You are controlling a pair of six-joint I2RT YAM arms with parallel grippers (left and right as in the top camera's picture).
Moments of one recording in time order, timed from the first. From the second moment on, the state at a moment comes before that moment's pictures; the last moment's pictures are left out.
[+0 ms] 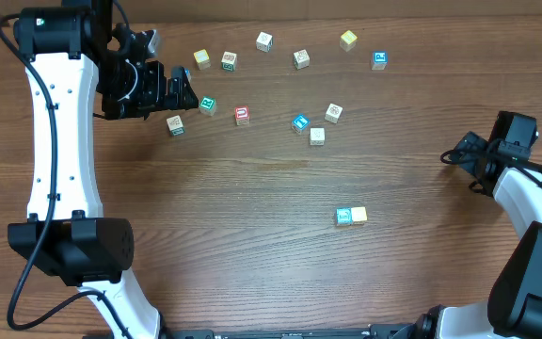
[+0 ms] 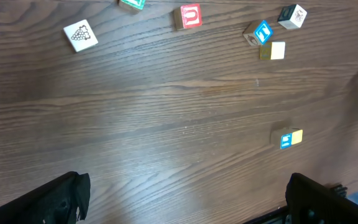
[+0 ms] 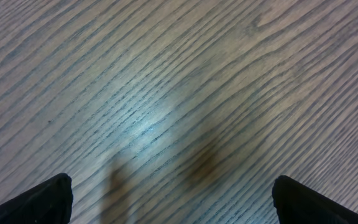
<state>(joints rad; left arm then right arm) 0.05 1.99 2.24 -1.67 0.38 0.02 -0.34 1.64 0.91 -0.30 0.22 0.33</state>
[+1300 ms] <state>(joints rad) 0.03 1.99 2.25 -1.51 0.28 -0.02 -0.34 1.64 0.91 -0.30 0.22 0.33</state>
